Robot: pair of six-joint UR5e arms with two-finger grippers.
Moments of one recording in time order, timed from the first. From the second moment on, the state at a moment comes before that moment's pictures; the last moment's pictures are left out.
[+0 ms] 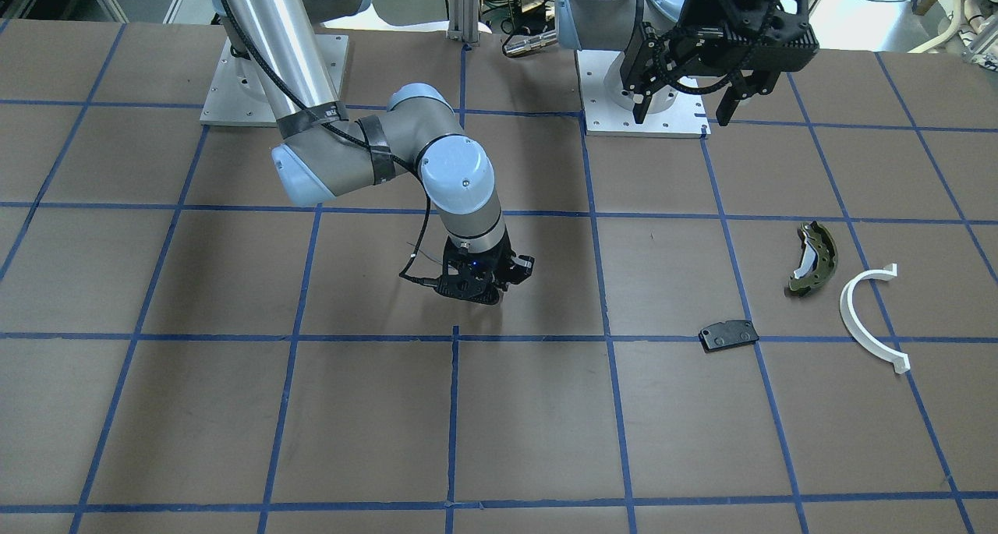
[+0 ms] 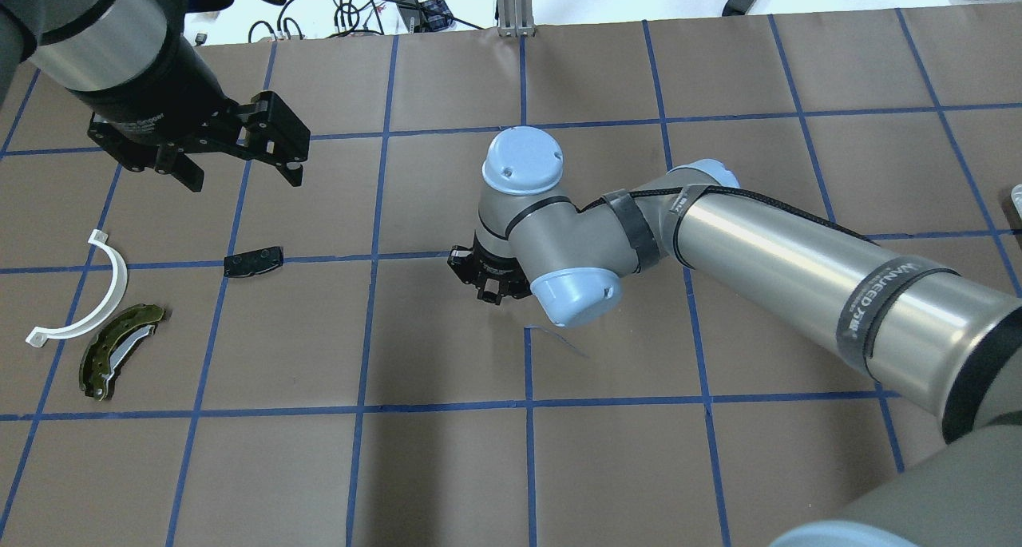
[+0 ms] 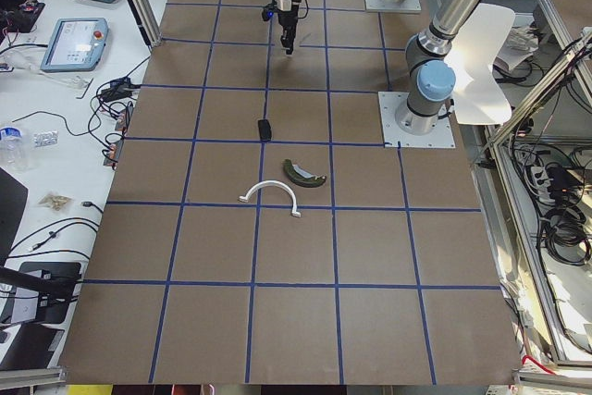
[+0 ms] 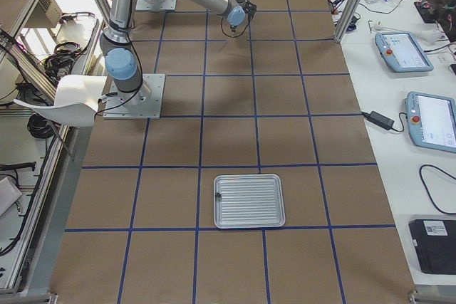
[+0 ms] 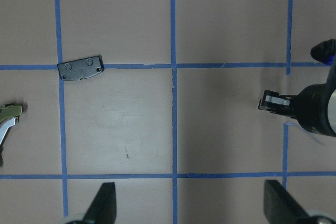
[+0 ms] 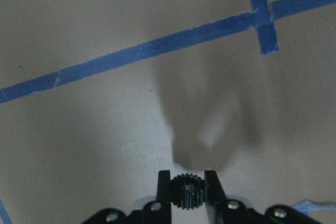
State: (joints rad) left arm -1.58 -1.44 -1.59 -1.61 1.57 -0.01; right arm 2.02 -1.07 1.79 -2.35 -1.37 0.73
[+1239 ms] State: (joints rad) left arm -1.62 -1.56 -1.79 -1.38 1.55 -0.09; right arm 1.59 -1.32 1.79 -1.95 -1.41 0.19
